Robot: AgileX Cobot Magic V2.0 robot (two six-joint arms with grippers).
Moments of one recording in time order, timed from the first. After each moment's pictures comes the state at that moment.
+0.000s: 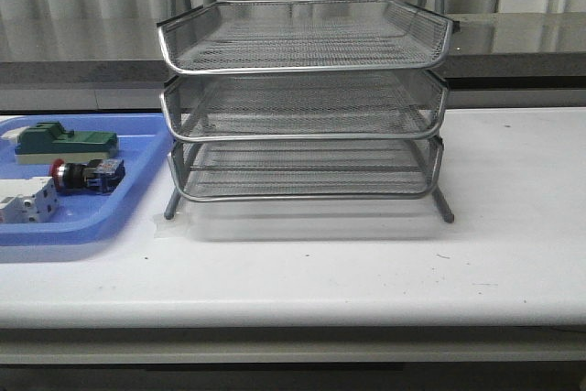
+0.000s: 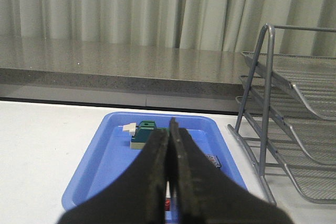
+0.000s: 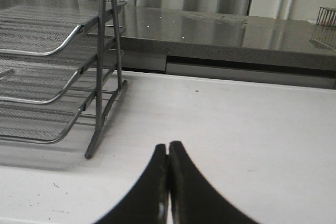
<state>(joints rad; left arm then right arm) -0.02 0.00 0.00 0.10 0.01 -0.19 0.02 -0.01 0.03 0.00 0.07 -0.07</state>
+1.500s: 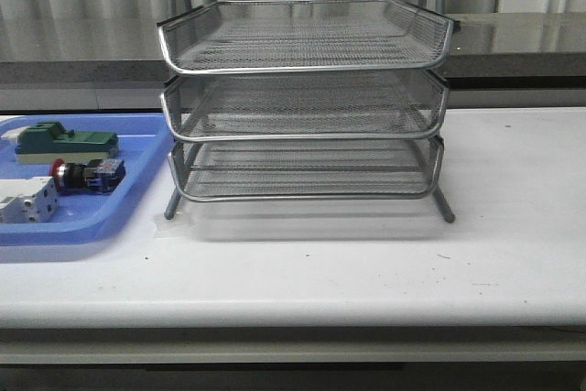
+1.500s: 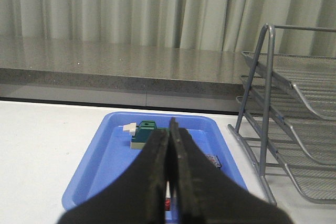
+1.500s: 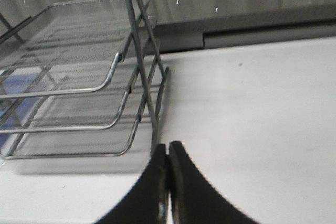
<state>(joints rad) -0.02 0.00 0.00 0.10 0.01 -0.19 0.02 0.32 -0.39 0.26 0.38 -0.07</state>
